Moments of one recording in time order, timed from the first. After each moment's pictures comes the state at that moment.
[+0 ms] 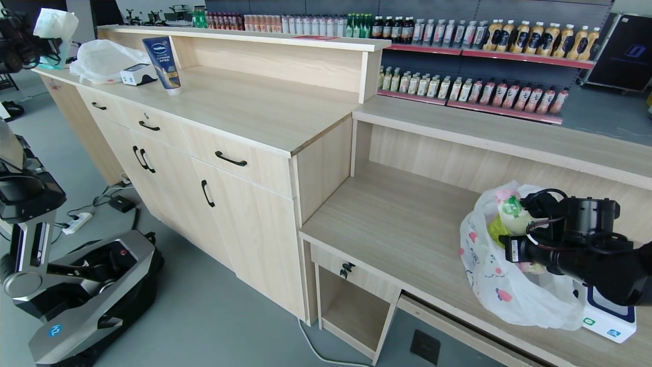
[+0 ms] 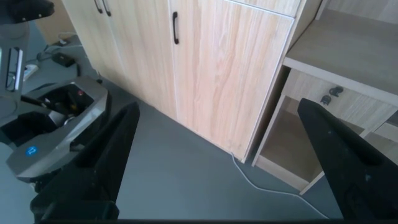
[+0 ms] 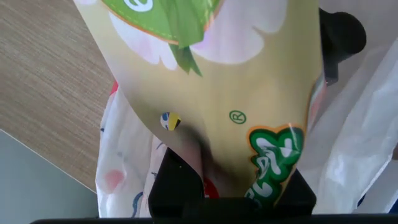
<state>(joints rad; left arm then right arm) 0.00 0.00 0.00 0.00 0.04 -0.02 -0.08 1.97 -0.65 -0.85 0.04 -0.14</state>
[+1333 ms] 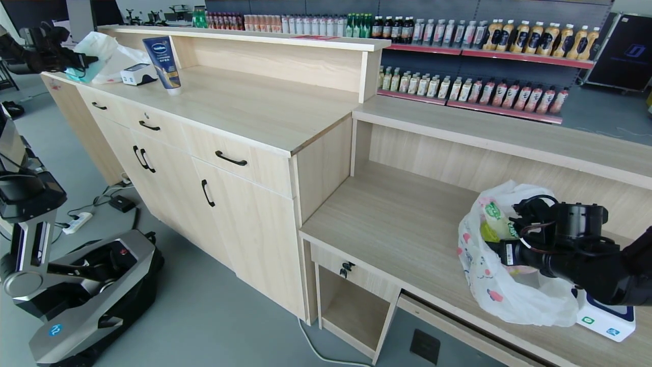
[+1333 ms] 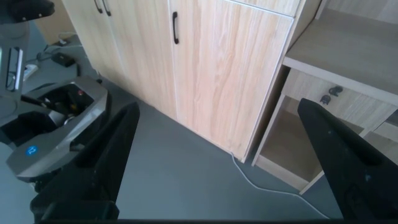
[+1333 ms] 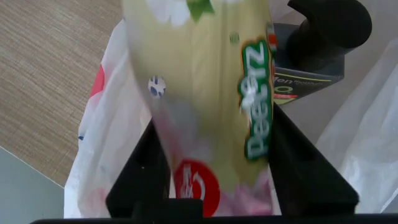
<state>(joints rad) 0.00 0.00 0.00 0.00 0.04 -0.02 -0.09 2.04 -0.68 -0.88 0.04 -0.15</state>
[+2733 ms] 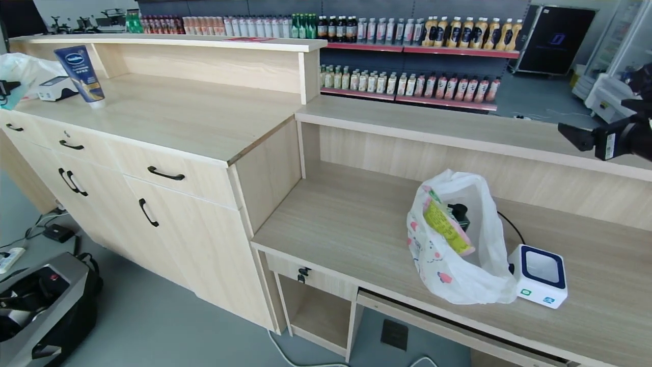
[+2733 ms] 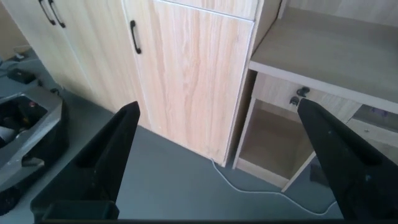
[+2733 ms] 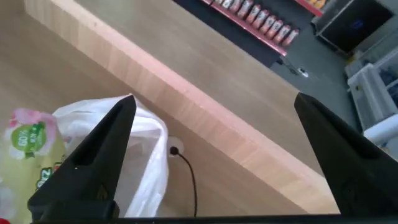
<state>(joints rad) 0.00 0.00 0.00 0.00 0.04 -0.02 -0.23 1.60 -1.04 -0.63 0.20 -0.47</state>
